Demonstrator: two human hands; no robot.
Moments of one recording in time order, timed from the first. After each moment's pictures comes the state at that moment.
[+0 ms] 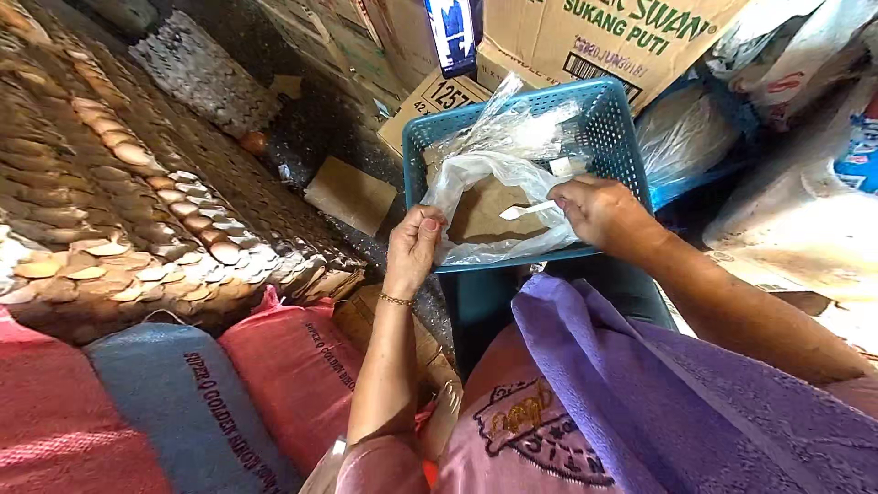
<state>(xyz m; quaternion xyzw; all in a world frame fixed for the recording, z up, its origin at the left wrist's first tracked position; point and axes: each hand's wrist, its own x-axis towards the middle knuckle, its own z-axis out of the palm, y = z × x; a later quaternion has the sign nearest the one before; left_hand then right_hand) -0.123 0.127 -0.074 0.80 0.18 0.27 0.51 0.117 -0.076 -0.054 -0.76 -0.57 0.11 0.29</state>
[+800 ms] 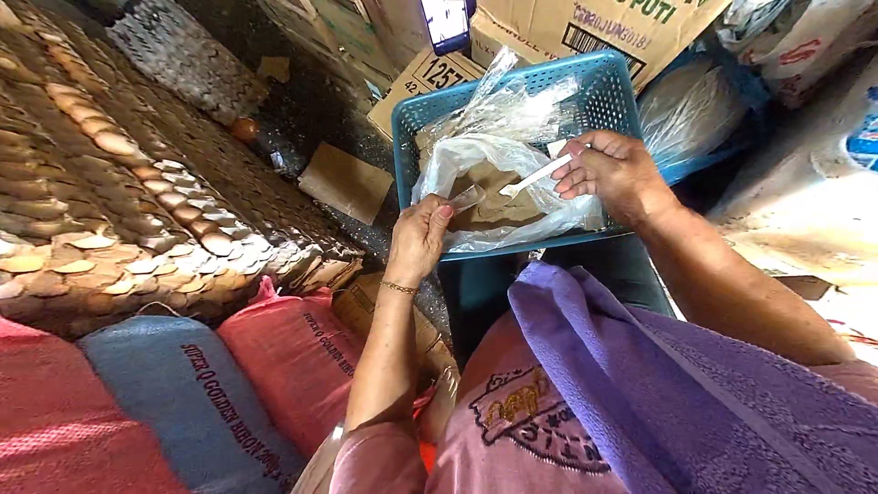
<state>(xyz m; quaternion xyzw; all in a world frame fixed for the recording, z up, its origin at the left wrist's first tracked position) -0.112 0.126 -0.078 0.90 0.19 0.19 0.36 0.133 -0.069 -0.052 -0.66 -0.26 0.38 0.59</state>
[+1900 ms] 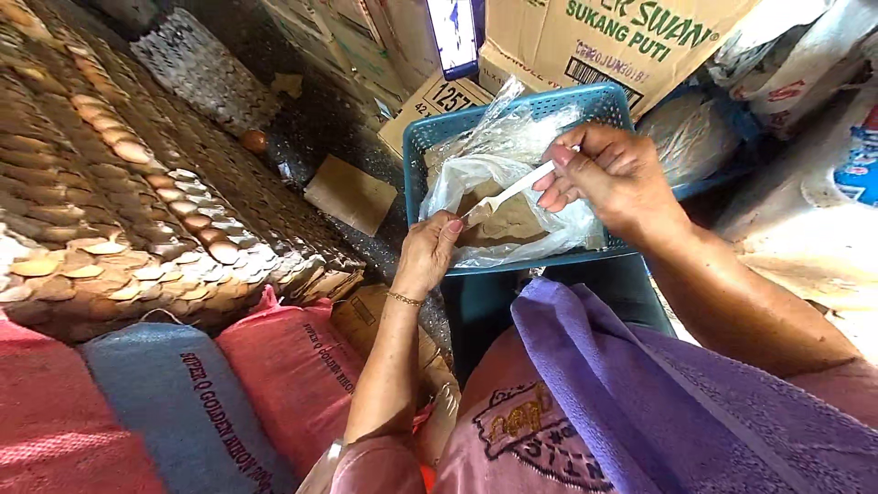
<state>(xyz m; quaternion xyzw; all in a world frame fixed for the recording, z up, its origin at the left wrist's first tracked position) -0.112 0.122 -0.073 0.90 0.20 0.17 0.35 0.103 -0.050 0.010 -0.62 -0.42 0.28 0.60</state>
